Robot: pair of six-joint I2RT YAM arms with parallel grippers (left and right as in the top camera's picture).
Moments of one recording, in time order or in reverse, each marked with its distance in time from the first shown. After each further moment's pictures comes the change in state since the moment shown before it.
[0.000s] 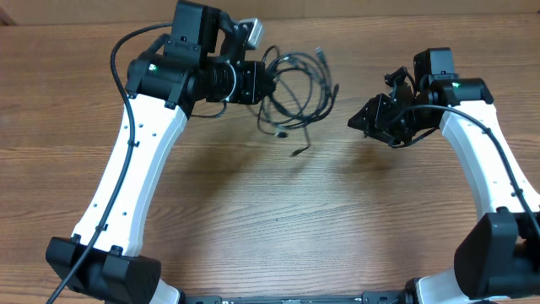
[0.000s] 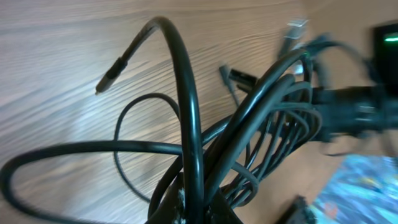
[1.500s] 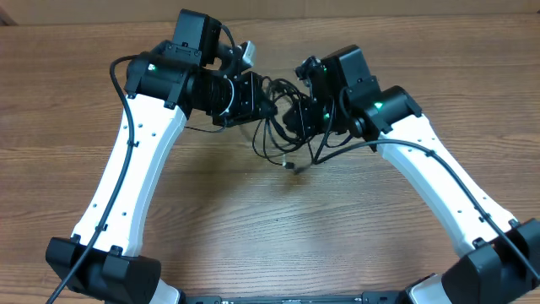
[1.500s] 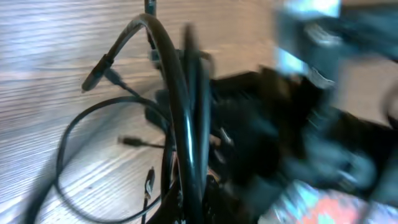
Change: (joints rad) left arm 0.002 0.000 0.000 -0.175 0.154 -0.187; right arm 0.428 -0.028 0.074 0.227 0.234 -0.013
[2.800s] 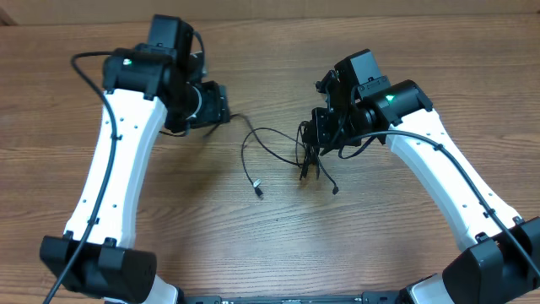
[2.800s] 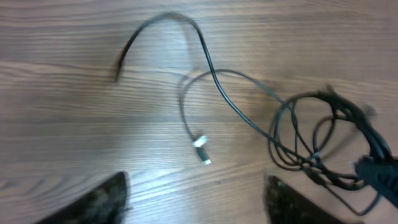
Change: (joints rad) left arm 0.093 0.019 0.000 -0.171 -0.474 0.086; right arm -0.064 0.005 0.011 -0.218 -0.113 0.065
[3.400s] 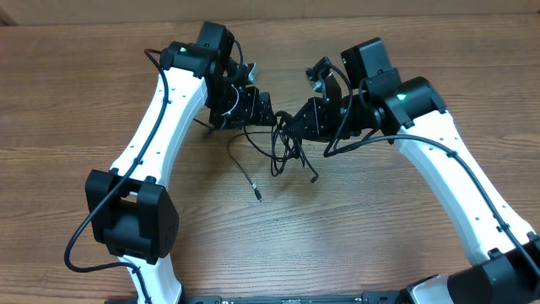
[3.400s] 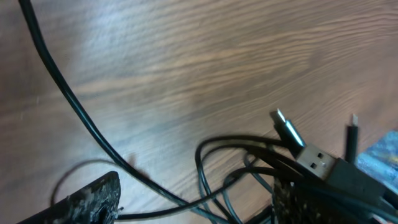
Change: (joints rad) left arm -0.065 0.236 0.000 0.130 0.279 0.173; right arm -0.006 -0.043 0.068 0.039 -0.291 -0.008
